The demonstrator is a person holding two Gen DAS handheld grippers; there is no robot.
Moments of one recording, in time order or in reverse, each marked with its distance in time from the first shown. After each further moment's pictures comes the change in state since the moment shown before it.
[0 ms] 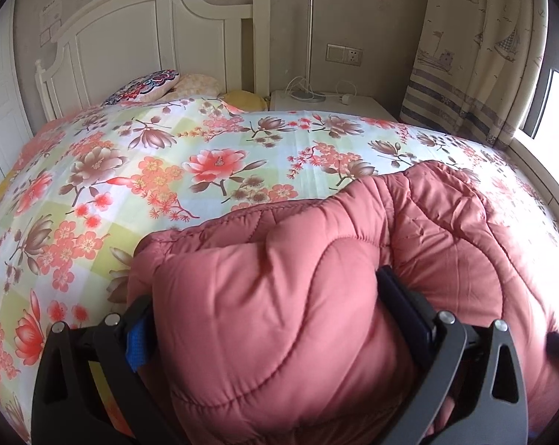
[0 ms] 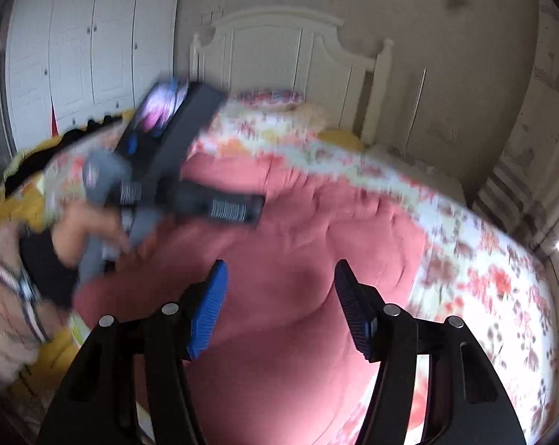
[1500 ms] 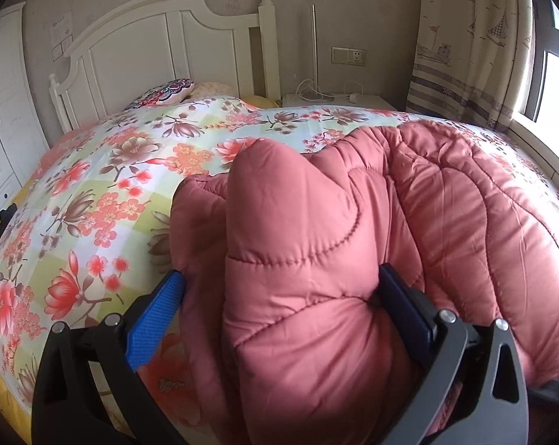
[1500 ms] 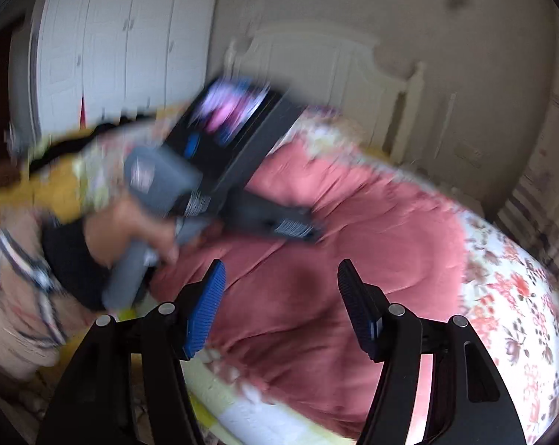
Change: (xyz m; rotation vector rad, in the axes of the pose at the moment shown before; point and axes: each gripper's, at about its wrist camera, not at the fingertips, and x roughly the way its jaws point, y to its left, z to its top) left arm -0.038 0.005 -0.048 0.047 -0.036 0.075; right arm -0.017 0.090 -0.019 -0.113 -0.010 0.046
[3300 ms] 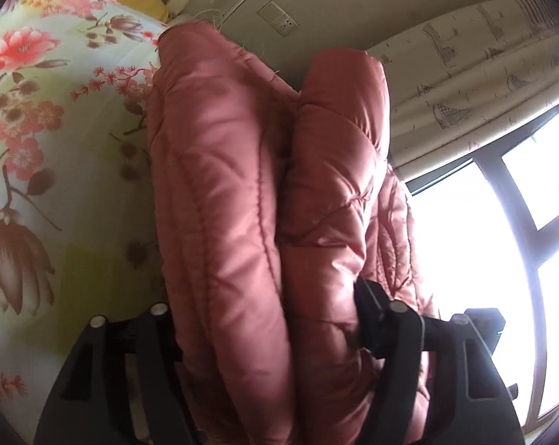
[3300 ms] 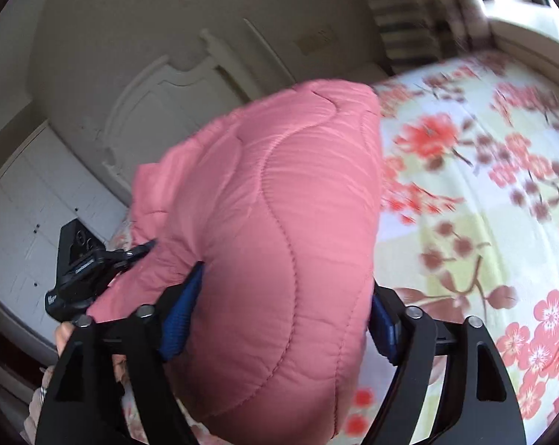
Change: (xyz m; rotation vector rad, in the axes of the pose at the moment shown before) left arm 0.140 -0.089 0.090 -0.424 0.219 -0.739; right arm 0.025 -0.355 -0.115 0.973 -0.090 0.116
